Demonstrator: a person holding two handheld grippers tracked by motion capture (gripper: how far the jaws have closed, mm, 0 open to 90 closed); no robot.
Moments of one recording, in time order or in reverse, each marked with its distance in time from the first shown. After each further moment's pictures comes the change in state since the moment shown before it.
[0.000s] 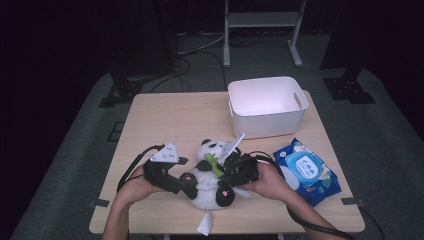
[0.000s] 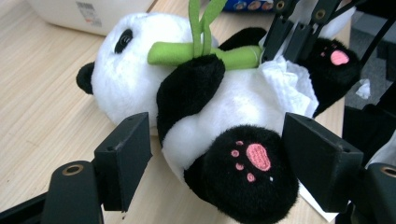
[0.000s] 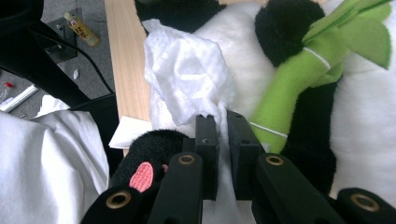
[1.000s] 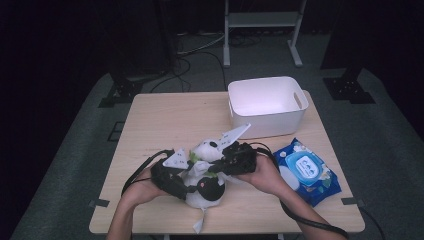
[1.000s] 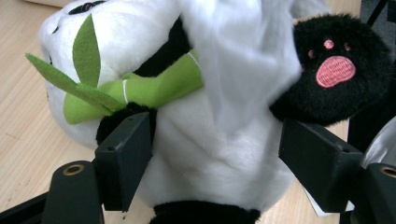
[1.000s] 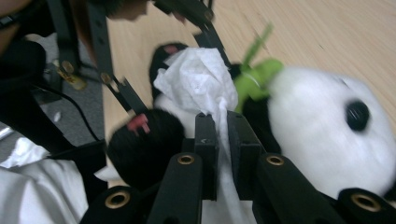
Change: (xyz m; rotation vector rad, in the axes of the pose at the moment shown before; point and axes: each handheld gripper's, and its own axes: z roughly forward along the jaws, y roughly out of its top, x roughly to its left) left arm -0.009 0.000 0.019 0.119 -0.008 0.048; right arm 0.003 0.024 -0.023 -0.201 -0.069 -0.038
